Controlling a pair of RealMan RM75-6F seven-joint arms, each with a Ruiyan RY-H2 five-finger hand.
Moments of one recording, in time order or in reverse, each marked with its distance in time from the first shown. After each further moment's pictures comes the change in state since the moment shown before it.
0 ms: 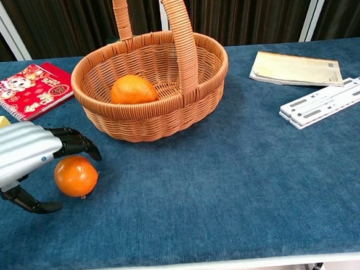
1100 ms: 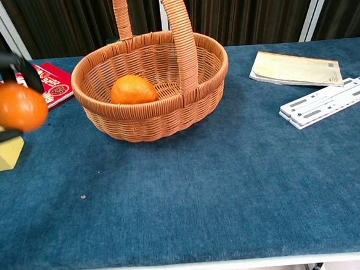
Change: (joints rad) left arm 0.048 0.220 -0.042 -0.223 0.052 0.282 -0.116; right arm 0.005 0.006 -0.003 -0.013 0.007 -0.018 -0.013
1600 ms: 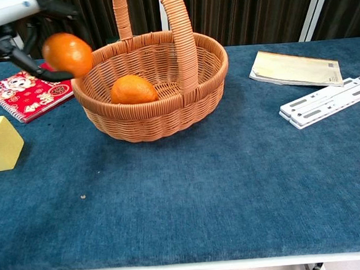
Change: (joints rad) left arm -0.250 -0.051 -0.210 0.091 -0.274 -0.305 -0.020; right arm -0.003 0.006 0.004 0.001 0.014 0.000 0.028
